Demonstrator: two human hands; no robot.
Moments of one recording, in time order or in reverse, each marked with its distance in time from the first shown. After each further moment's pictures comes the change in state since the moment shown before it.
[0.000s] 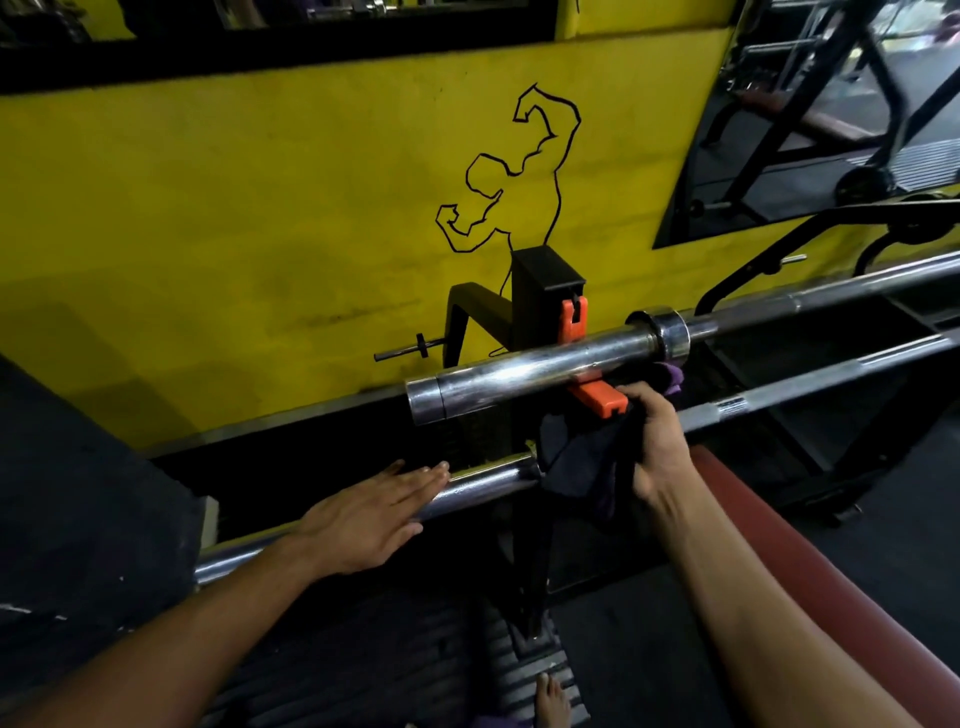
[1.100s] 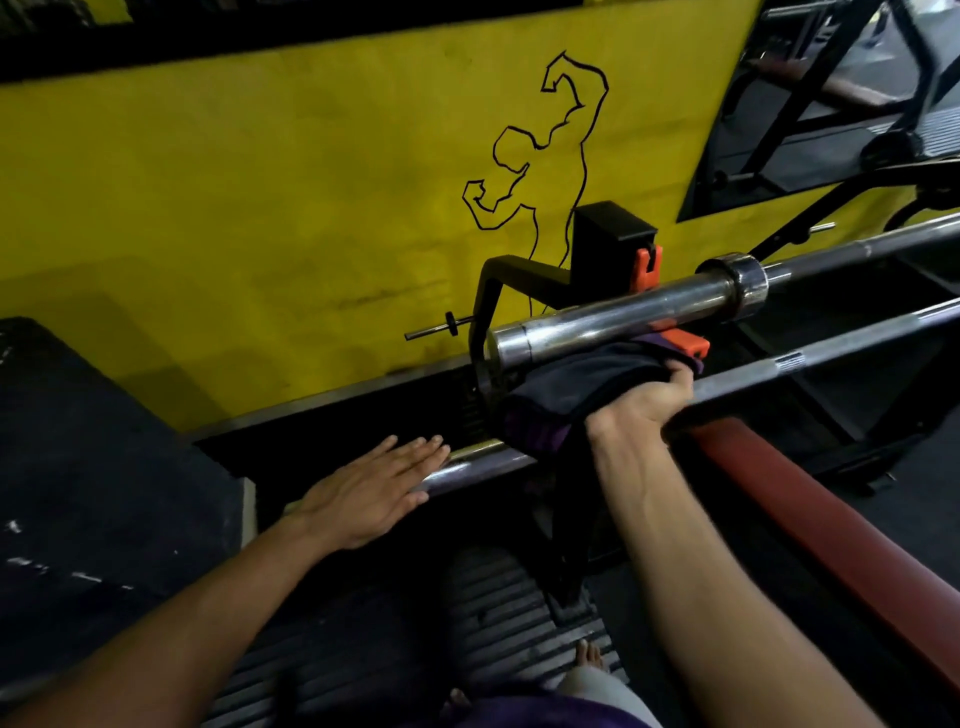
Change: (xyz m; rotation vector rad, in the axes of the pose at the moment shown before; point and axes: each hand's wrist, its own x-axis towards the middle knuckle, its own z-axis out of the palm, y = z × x) left_hand -0.074 -0.045 0.009 0.029 -0.021 -0.066; right_hand -0.027 0.077 0.108 0.663 0.262 -0.378
